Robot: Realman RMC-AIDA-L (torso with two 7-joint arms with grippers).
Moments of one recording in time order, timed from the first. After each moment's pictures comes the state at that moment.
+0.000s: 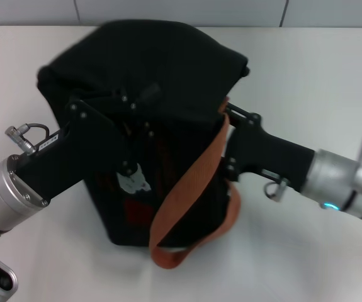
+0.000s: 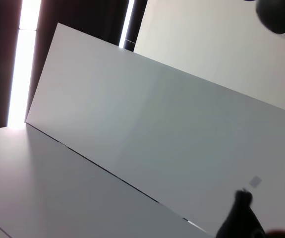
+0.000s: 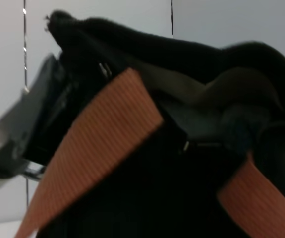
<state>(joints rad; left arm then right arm) -0.52 -2.07 -0.05 0.04 2.26 1.96 0.54 0.67 2.09 -0.34 0.08 -1.98 -1.41 0.49</state>
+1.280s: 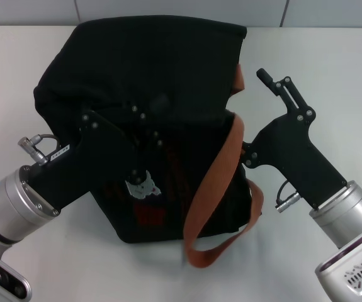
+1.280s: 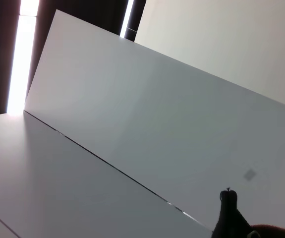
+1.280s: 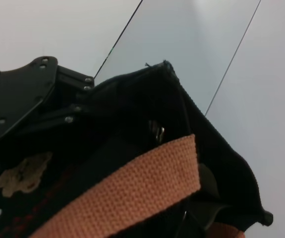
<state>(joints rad) -0.49 -2.08 -0.04 -0.01 2.27 1.91 0.58 0.43 2.09 0.02 0.43 -1.98 -1.50 -0.52</state>
